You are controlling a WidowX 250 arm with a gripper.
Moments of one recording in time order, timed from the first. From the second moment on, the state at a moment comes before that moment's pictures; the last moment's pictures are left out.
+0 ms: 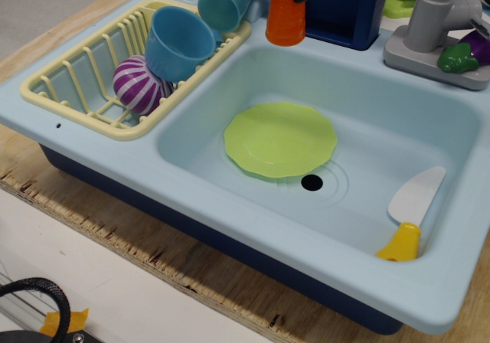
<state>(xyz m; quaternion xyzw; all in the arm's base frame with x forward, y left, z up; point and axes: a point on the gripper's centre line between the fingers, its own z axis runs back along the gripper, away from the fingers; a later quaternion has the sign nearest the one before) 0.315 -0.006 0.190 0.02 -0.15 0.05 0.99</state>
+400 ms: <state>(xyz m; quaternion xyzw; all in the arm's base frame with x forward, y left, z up) 0.303 -0.017 0.154 -0.01 -0.14 0.05 0.99</state>
